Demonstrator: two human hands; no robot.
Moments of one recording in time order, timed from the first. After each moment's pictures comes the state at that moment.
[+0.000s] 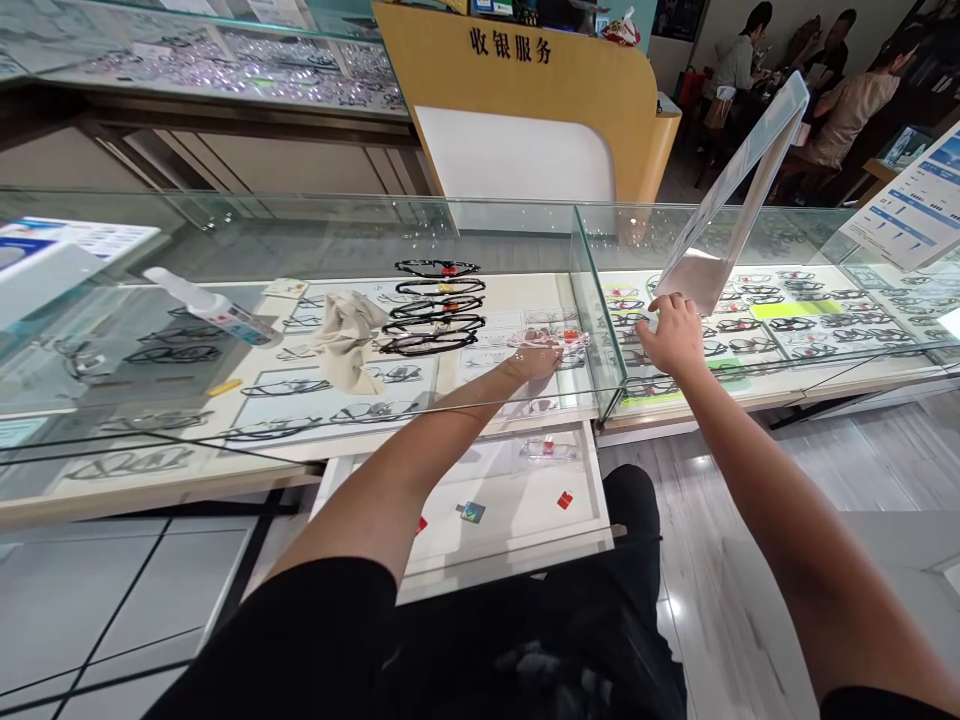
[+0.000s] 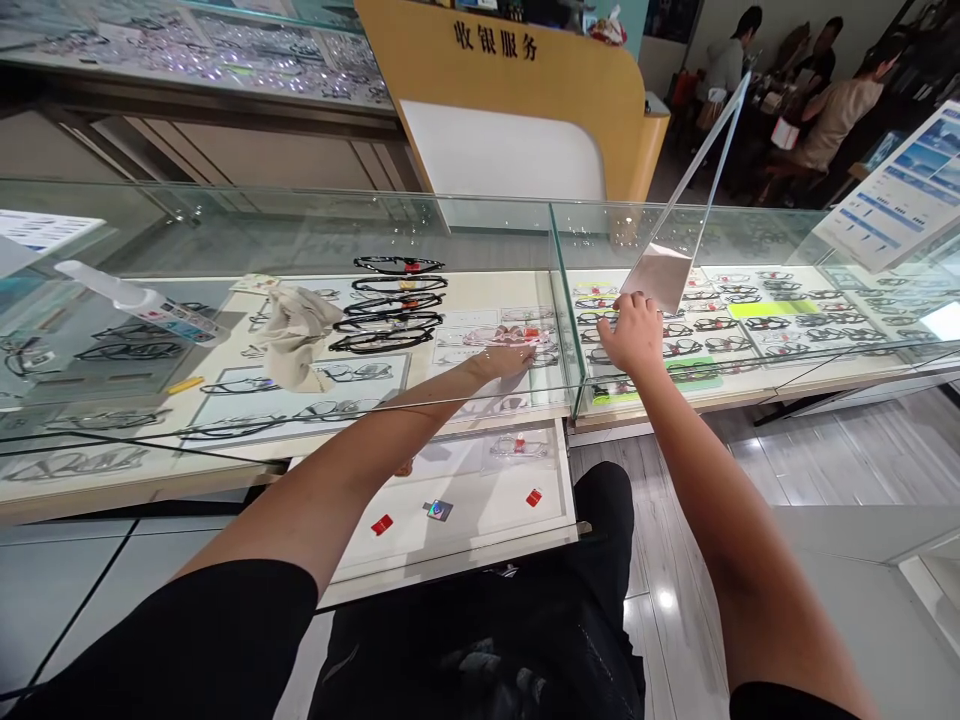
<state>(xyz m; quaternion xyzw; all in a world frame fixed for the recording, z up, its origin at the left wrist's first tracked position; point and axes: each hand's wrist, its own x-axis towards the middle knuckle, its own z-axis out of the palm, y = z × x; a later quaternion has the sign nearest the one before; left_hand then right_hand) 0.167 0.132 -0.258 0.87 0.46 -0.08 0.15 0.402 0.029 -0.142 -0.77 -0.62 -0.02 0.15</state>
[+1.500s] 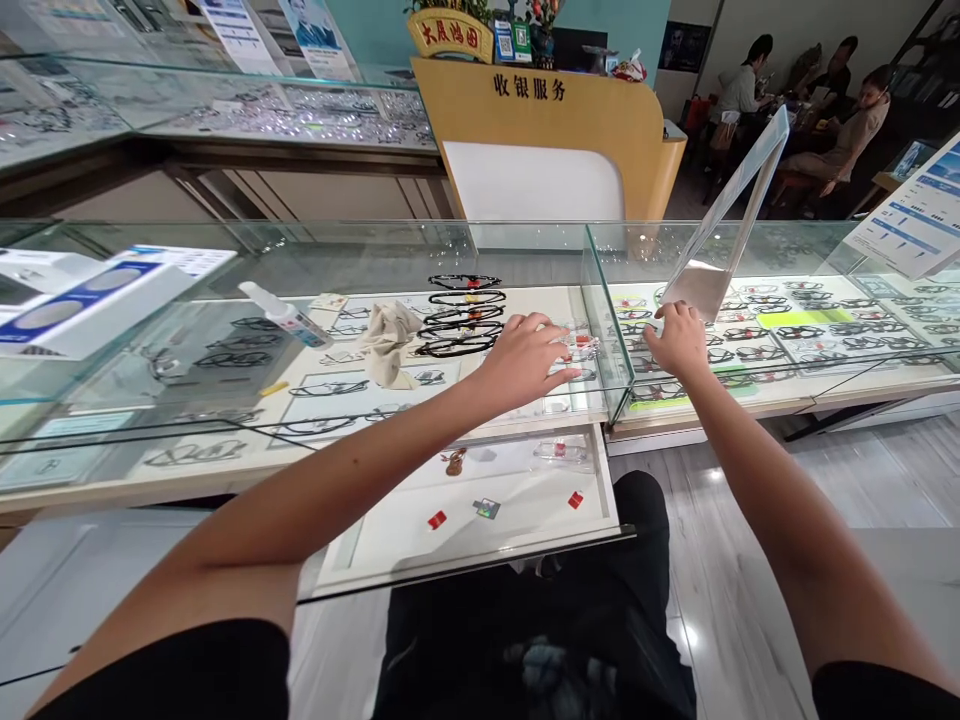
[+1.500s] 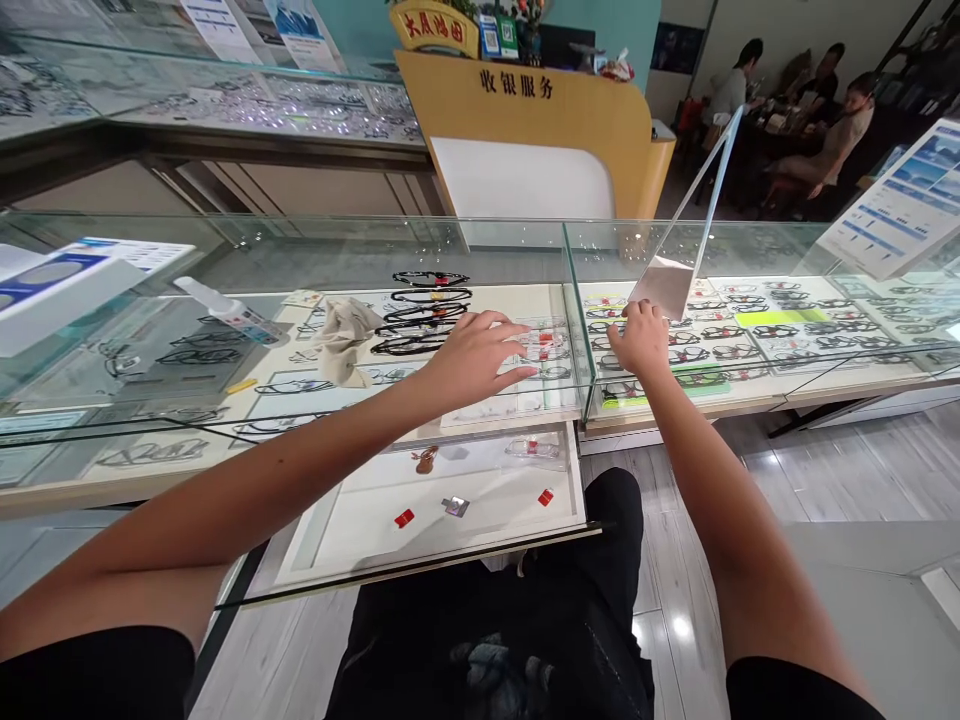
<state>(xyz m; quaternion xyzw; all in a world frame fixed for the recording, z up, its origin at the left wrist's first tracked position) 0.108 0.032 -0.110 0.93 0.34 0.14 0.02 0.397 0.026 -0.130 -0.78 -0.62 0.01 0.13</state>
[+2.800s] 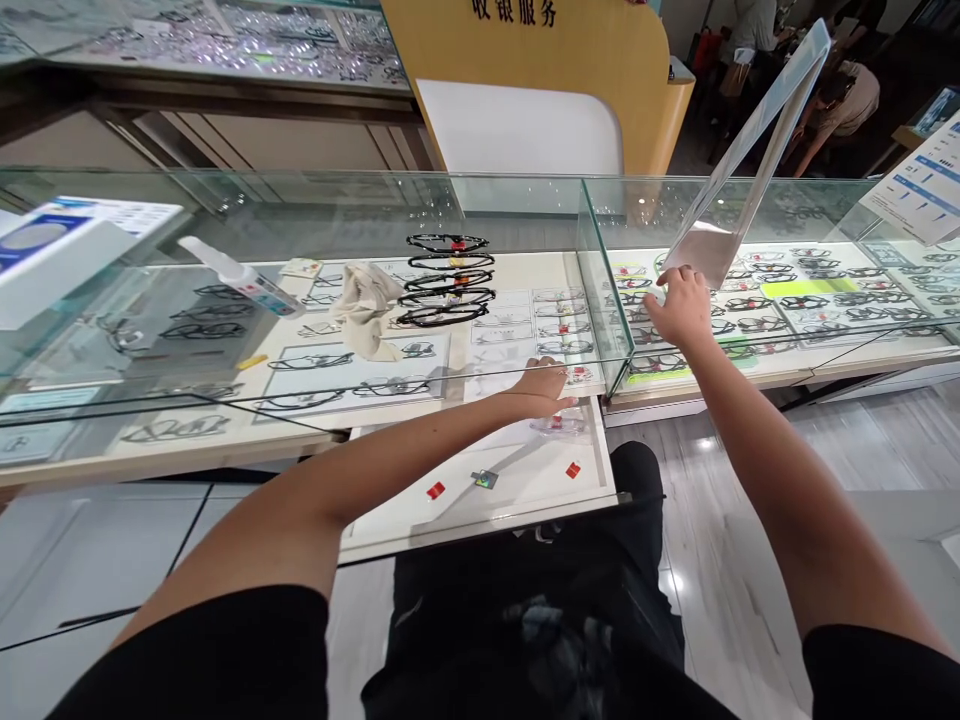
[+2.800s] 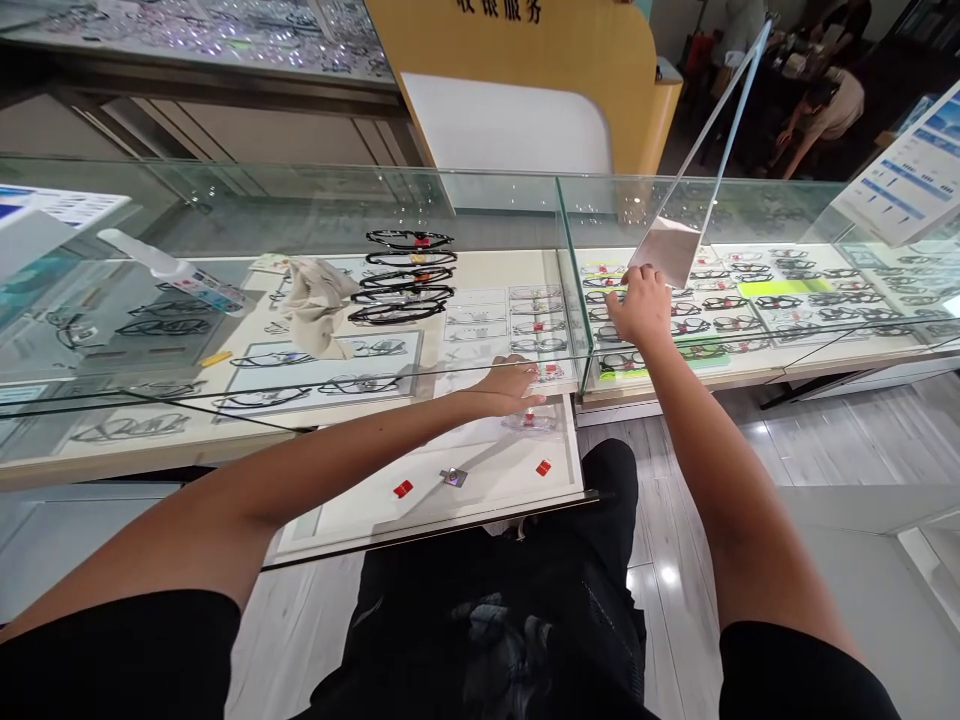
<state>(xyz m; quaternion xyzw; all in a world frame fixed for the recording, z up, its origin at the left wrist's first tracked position) 0.138 0.021 -0.233 0.90 0.38 -0.14 0.16 0.408 0.038 -0.148 -0.77 -0.62 -0.02 0.16</state>
